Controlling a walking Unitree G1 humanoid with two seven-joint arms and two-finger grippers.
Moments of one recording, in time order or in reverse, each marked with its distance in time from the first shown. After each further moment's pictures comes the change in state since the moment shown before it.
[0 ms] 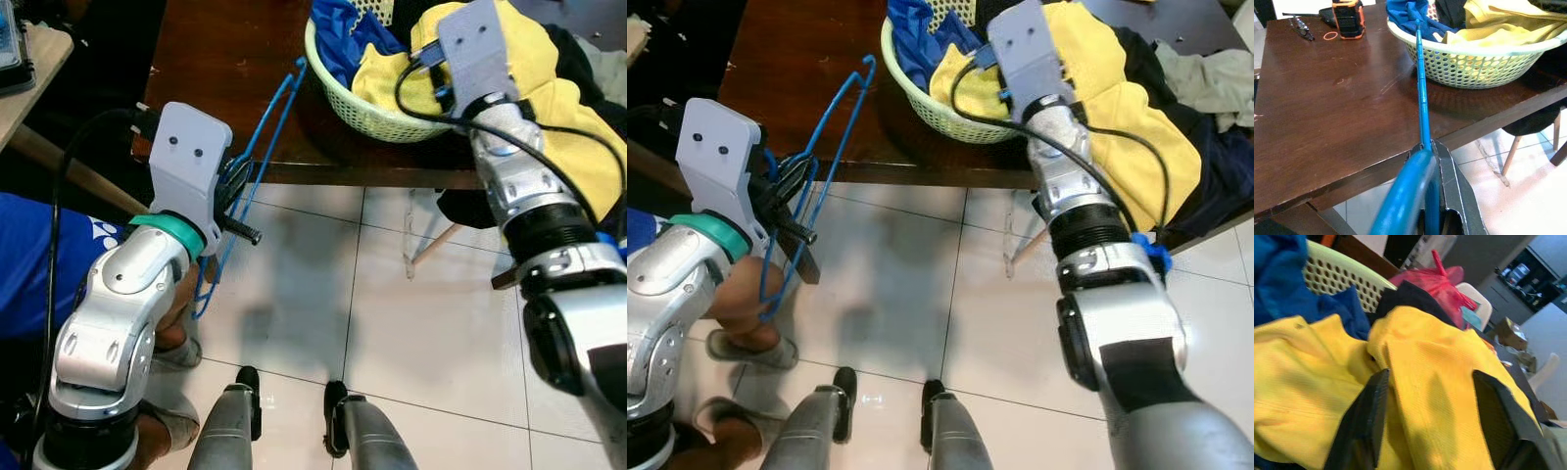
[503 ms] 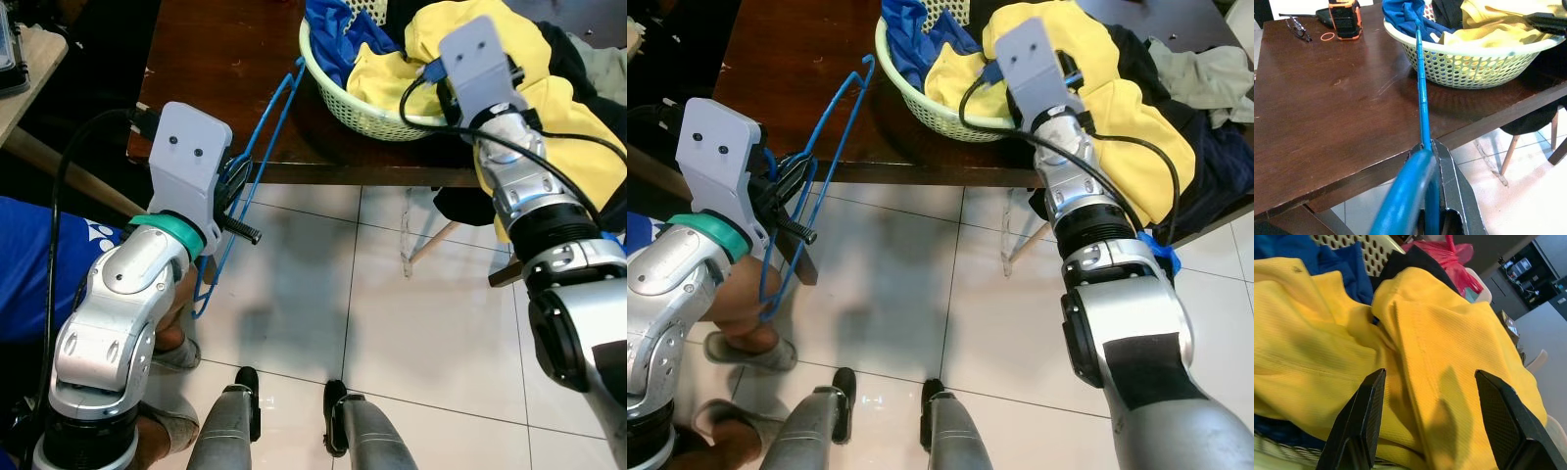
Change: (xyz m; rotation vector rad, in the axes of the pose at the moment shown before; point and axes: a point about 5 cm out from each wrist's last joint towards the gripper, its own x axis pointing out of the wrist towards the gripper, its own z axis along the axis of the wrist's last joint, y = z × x) left arm 0.000 0.000 0.000 0.002 -0.001 0.000; right arm 0.000 0.011 -0.012 -0.133 0.062 0.051
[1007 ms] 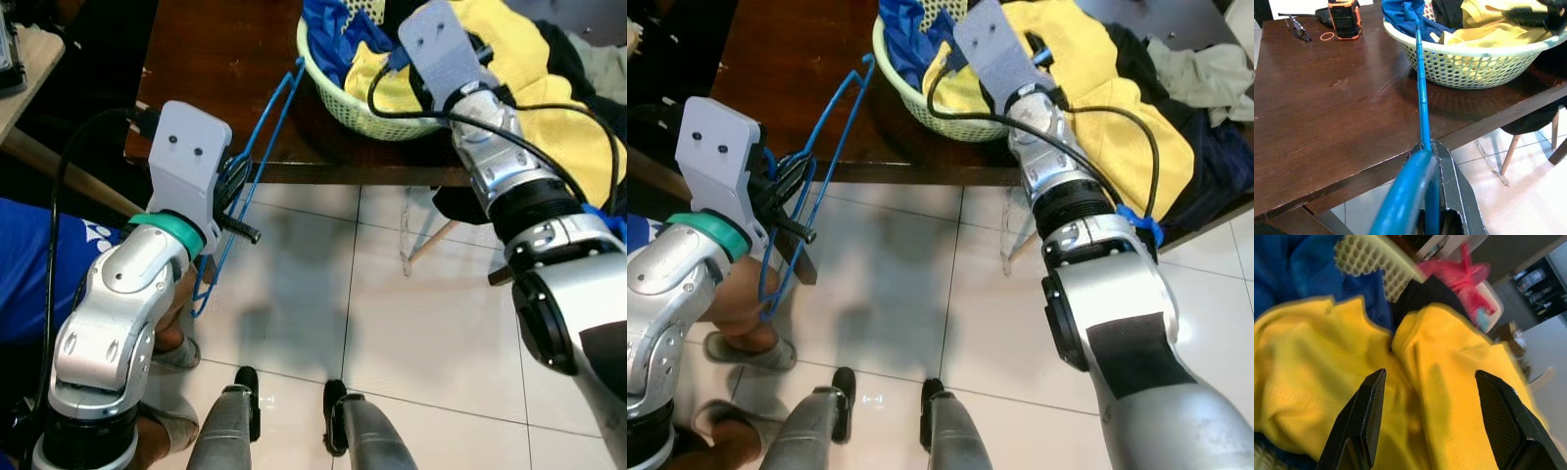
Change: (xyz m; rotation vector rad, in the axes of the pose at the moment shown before) left arm 0.000 0.000 0.000 0.000 -0.001 0.002; right arm 0.010 0.007 0.026 -0.027 0.016 0.068
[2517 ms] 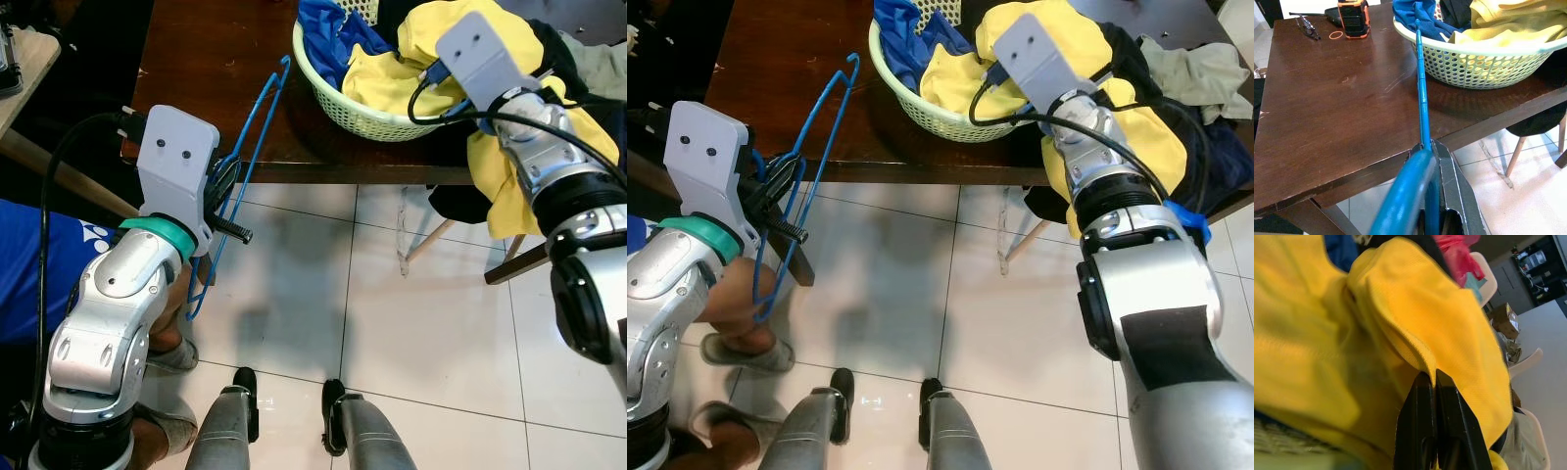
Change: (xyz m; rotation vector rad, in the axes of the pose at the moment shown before) left arm -0.004 0.006 -0.004 -0.004 0.005 0.043; right arm -0.004 -0.039 -0.024 -0.050 0.065 -0.002
